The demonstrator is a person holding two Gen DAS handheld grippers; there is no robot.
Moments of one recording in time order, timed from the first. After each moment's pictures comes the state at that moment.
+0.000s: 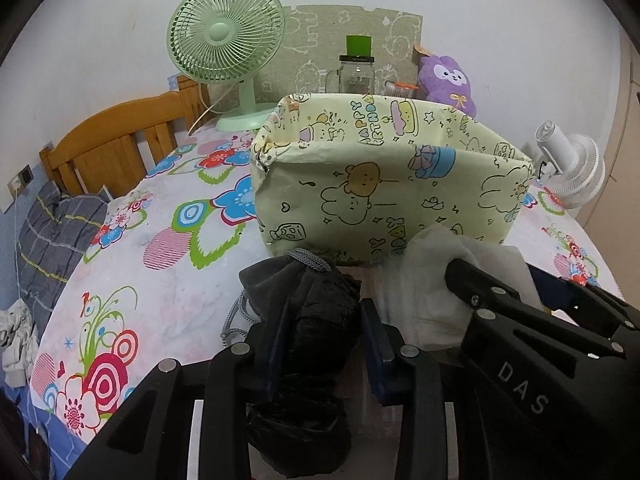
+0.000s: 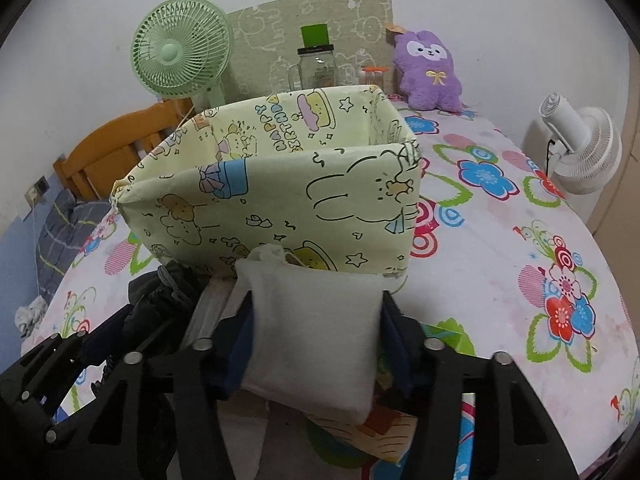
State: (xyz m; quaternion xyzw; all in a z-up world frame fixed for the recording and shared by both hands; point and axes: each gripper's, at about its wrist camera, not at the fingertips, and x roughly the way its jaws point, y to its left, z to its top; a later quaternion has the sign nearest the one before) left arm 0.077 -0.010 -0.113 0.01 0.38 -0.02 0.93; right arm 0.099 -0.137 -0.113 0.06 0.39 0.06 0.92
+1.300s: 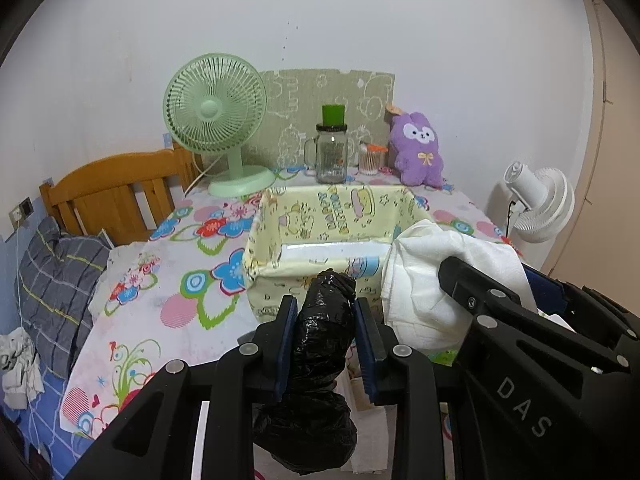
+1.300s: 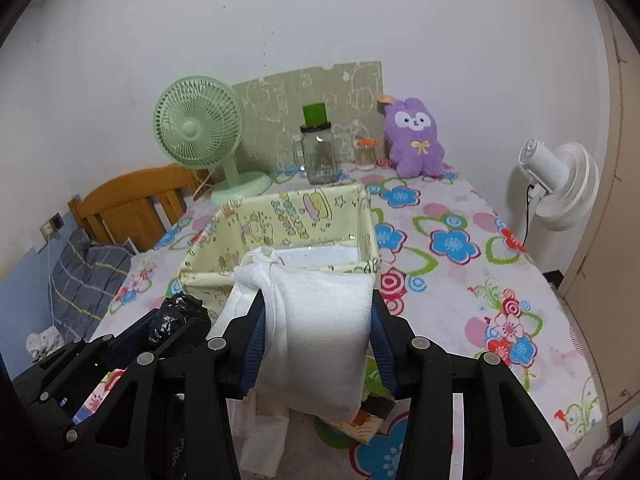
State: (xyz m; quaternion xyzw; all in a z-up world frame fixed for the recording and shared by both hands) left arm 0.048 -0.027 -0.033 0.01 0.31 -0.04 0.95; right arm 0.056 -0.153 -0.023 0.07 0.31 0.05 0.95
